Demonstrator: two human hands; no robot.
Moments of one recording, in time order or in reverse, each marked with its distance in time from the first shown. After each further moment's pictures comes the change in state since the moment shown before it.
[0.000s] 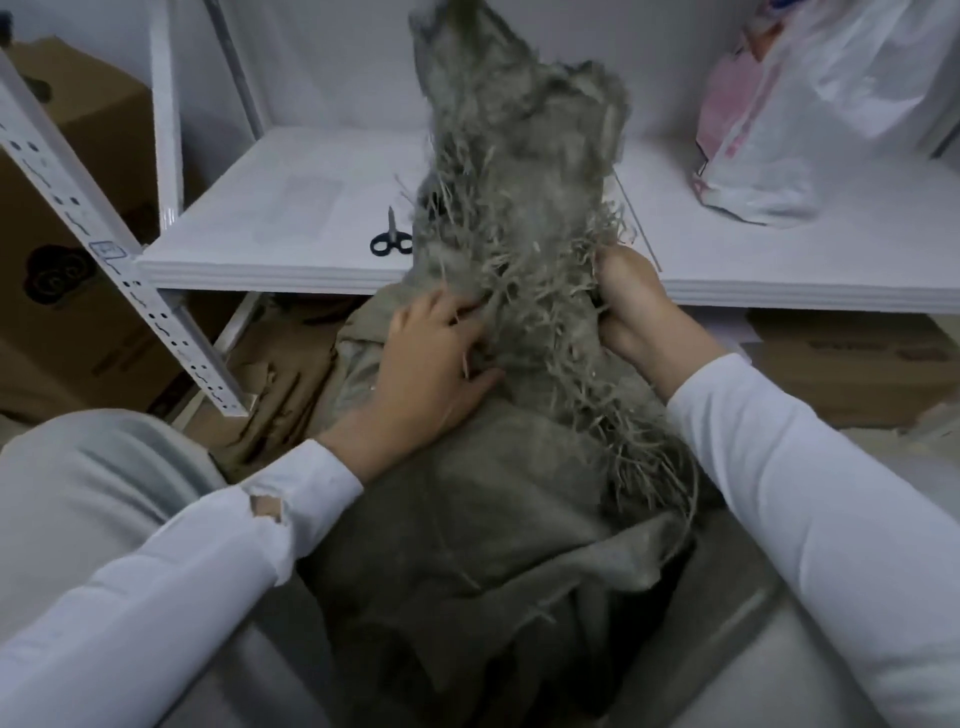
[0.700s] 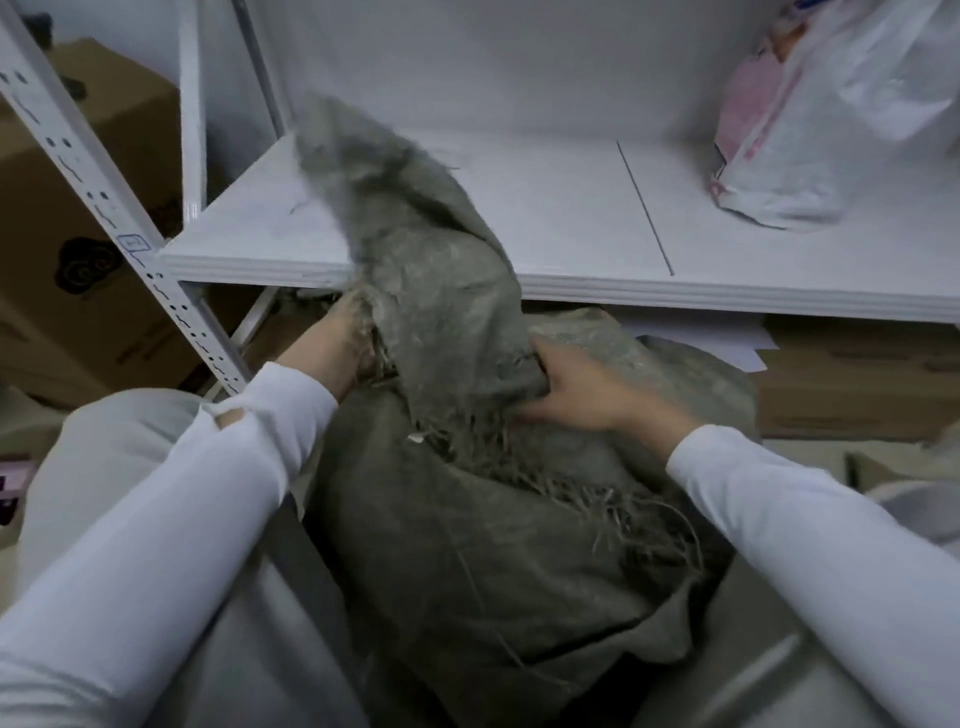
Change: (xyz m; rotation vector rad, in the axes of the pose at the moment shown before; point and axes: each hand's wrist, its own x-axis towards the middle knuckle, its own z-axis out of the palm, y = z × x) left_hand -0.007 -0.071 -0.031 -2.141 -0.127 -0.819; right_hand -0.024 0.060 -0.011 -0.964 -0.640 -0.429
